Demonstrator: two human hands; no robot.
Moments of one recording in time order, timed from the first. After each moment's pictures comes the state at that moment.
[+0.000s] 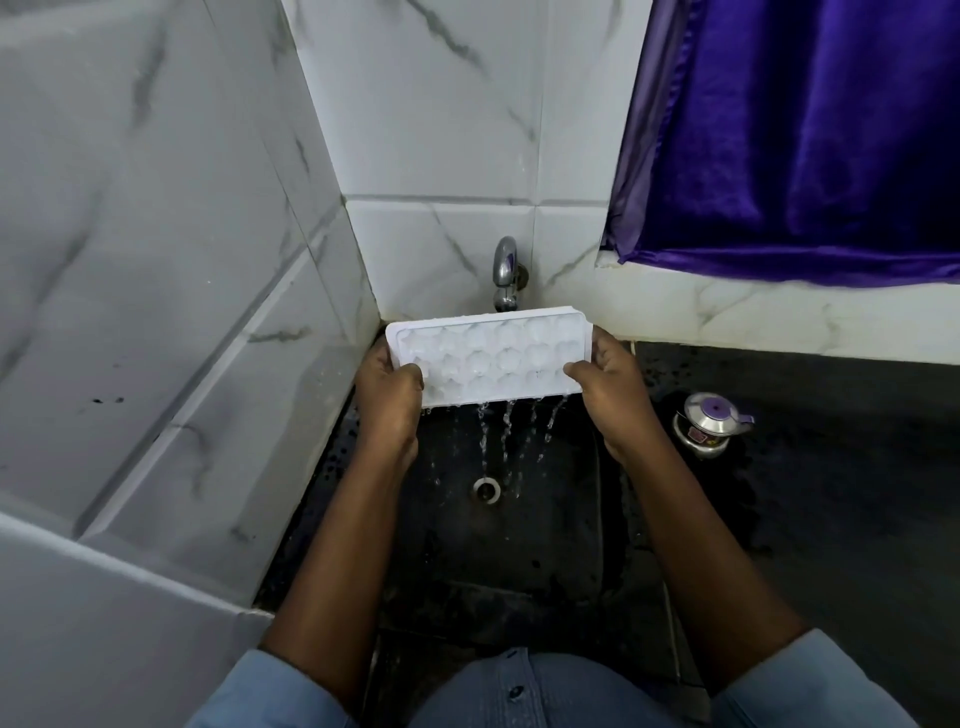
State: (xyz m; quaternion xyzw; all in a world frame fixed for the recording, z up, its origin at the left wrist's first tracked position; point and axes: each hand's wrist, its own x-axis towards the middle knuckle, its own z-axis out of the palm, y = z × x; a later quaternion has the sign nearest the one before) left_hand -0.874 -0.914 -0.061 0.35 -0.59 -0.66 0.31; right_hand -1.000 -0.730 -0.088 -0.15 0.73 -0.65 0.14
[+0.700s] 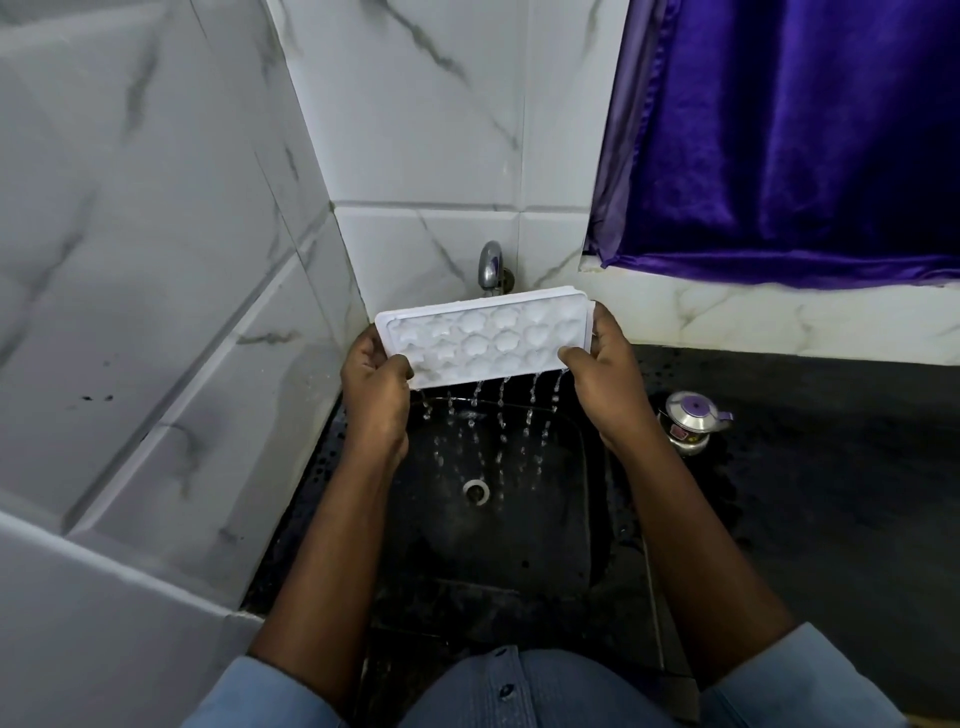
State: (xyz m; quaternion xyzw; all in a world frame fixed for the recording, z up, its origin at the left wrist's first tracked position) left_hand -0.870 -0.910 -0.056 0.31 -0.55 -0.70 0.34; right_hand -0.989 -0.719 -0.059 -0.17 0.74 -0.65 0.07
